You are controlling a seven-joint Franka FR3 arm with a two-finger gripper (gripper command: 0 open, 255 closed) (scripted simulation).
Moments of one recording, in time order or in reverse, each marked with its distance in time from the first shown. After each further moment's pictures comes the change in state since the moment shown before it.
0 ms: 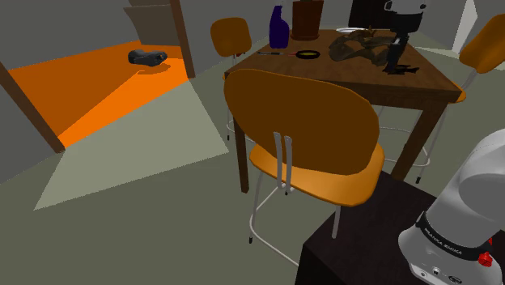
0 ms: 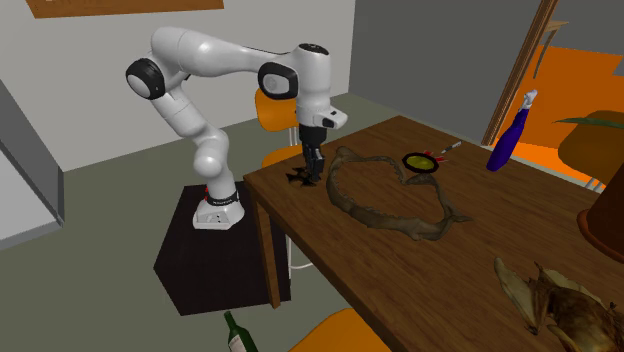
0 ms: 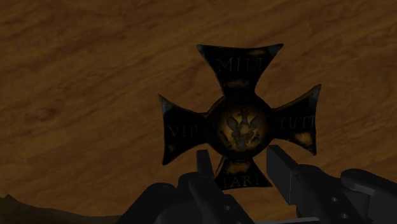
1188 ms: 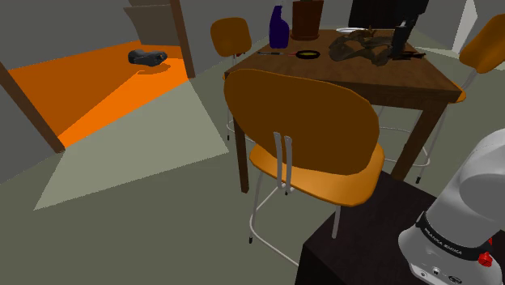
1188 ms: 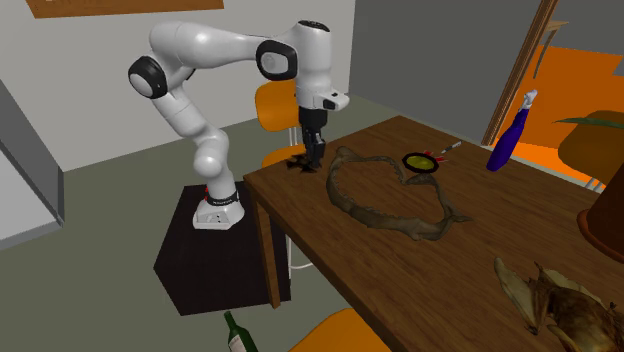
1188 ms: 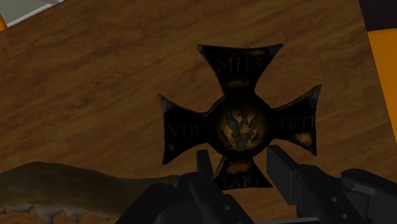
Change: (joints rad) arm 0.009 0.016 0.013 0.131 0.015 -0.116 -0.013
